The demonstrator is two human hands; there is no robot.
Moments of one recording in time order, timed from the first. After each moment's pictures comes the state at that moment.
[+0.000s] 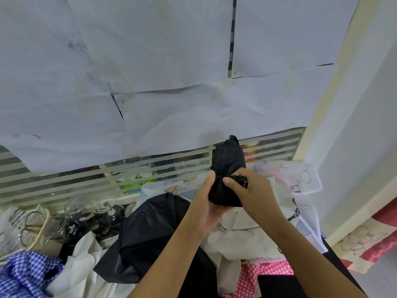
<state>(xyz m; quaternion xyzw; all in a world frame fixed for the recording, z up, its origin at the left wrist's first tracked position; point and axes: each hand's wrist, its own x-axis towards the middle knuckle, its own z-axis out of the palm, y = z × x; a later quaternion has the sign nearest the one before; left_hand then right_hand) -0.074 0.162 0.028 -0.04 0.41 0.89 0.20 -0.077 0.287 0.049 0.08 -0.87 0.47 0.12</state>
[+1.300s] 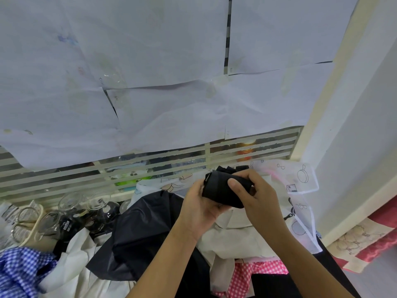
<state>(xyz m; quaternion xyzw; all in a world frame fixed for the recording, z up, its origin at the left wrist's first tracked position) -0.072 0.166 0.031 -0.08 0.38 0.90 0.21 -0.060 0.305 0.035 0.08 -0.81 0.57 0.14</state>
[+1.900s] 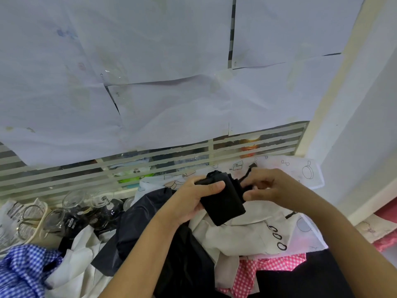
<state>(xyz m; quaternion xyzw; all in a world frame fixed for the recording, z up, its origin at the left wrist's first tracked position) -0.084 0.128 0.047 0.03 0.59 0.77 0.24 -0.092 0.356 0.062 0.24 -0.84 0.47 -0.11</state>
